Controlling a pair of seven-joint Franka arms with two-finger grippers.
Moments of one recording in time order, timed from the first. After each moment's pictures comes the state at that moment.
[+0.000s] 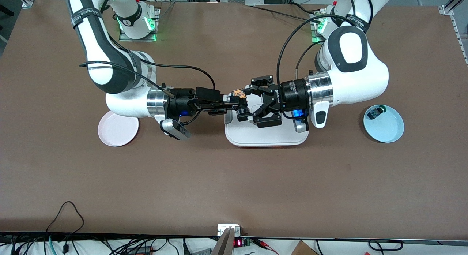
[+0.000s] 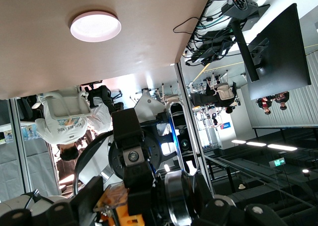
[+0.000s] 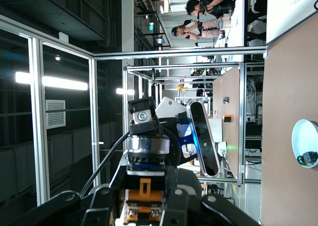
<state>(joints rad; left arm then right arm) -0.15 0.36 -0.35 -1.57 -1.48 2.26 -1.03 0.46 0.48 0.00 -1.54 1.97 1.97 -0.56</state>
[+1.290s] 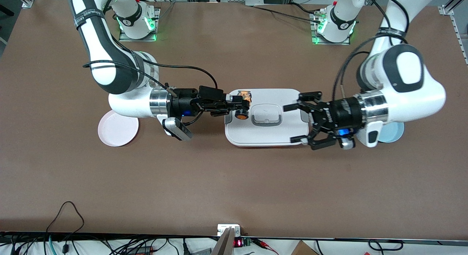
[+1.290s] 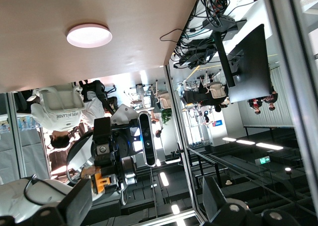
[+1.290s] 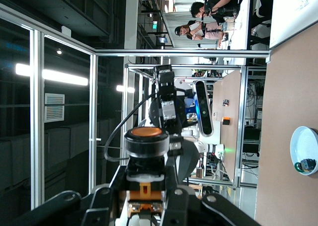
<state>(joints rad) -0.02 0.36 -0.20 -1.57 -1.48 1.98 -1.04 0.47 0.49 0.00 -1.52 1.97 1.97 -0.61</state>
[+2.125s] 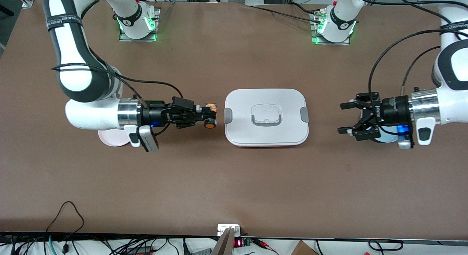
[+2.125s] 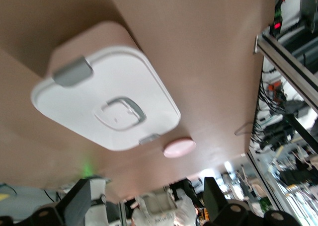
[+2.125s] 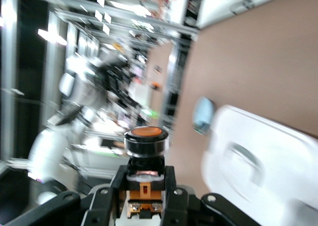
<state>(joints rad) 0.00 0.31 0.05 -1.54 -0.84 1.66 -0.89 0.28 0.48 -0.02 -1.55 1.40 1.81 -0.61</state>
